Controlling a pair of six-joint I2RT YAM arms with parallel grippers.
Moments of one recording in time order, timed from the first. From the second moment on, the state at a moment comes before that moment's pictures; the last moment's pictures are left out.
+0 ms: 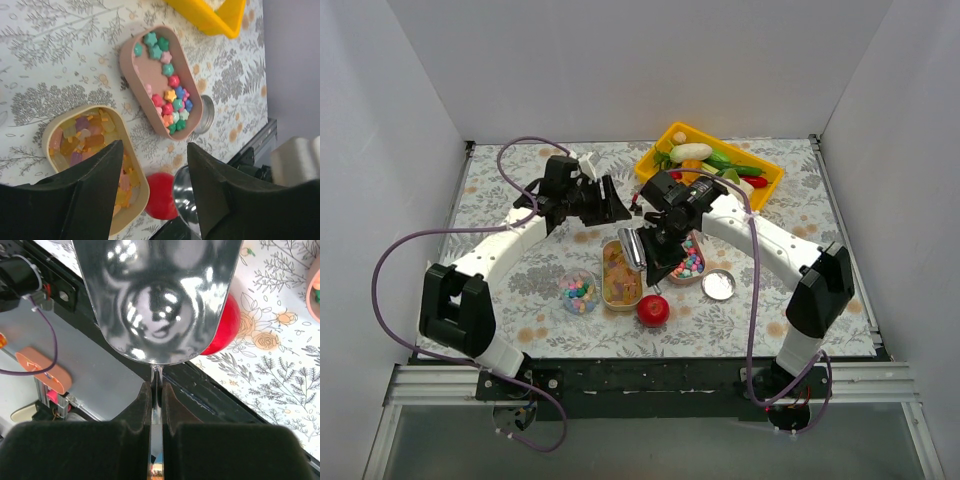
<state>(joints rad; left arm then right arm) -0.38 1.53 1.22 -0.34 0.44 -0.55 0.84 1.74 1.64 -1.20 -0.40 0.39</state>
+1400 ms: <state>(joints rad) -0.38 1.55 1.13 -0.22 0.23 -0.50 0.78 1.70 1.59 -1.19 -0.61 0.54</state>
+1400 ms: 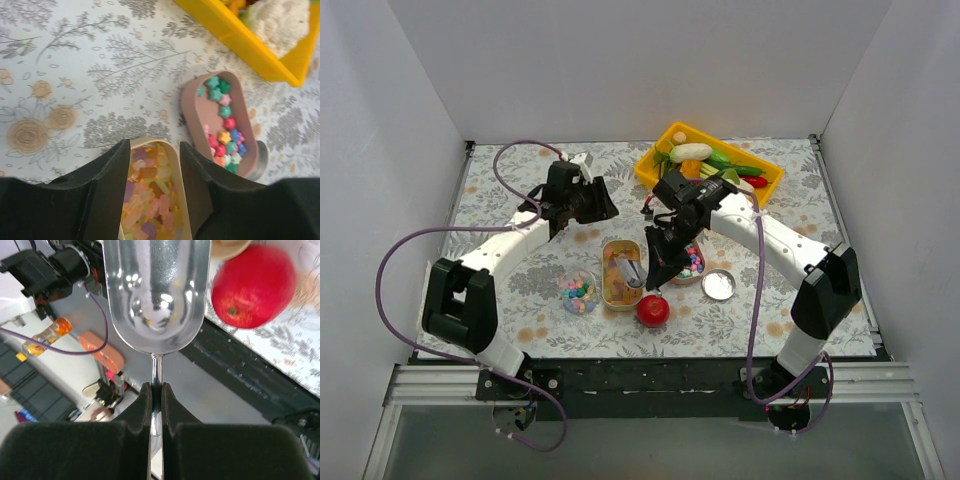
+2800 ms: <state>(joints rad) -0.40 1.77 1.09 -0.20 0.04 -0.43 0.75 2.09 1.70 -1.35 -0.85 0.60</state>
